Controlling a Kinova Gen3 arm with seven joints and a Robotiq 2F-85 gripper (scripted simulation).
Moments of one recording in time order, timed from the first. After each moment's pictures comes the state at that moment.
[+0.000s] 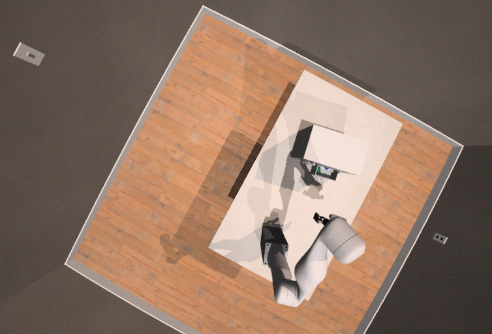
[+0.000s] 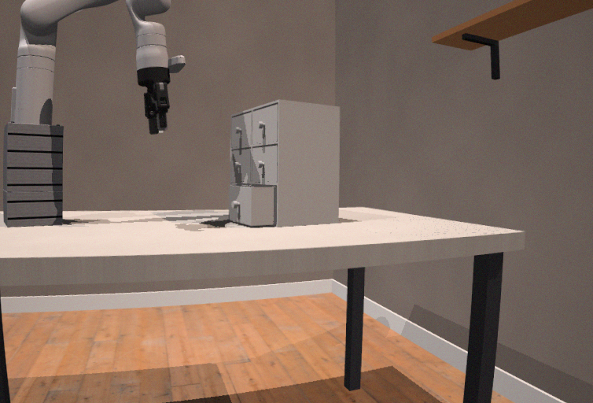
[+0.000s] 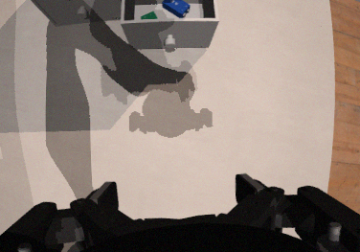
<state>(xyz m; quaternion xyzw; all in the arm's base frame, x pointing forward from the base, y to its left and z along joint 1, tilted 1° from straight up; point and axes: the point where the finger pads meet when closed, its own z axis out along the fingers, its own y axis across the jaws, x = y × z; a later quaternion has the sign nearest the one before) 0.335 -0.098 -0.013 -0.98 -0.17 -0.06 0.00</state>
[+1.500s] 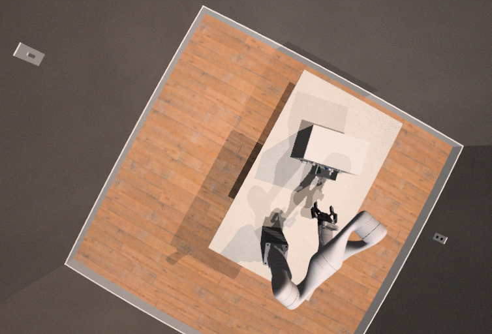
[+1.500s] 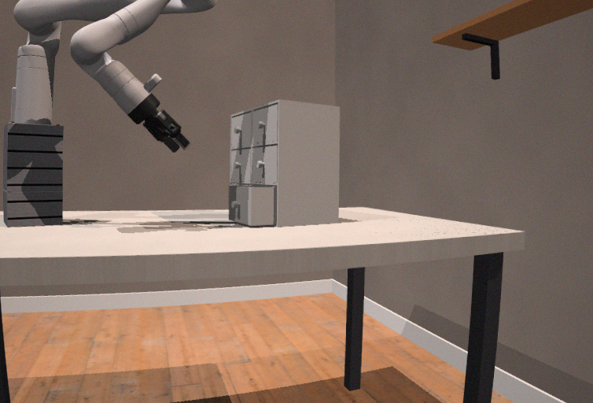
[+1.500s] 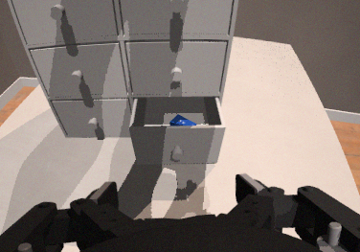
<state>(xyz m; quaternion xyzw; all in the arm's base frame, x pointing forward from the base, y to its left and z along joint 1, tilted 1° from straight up) 0.388 -0.077 -0.051 -0.90 -0.17 -0.39 0.06</state>
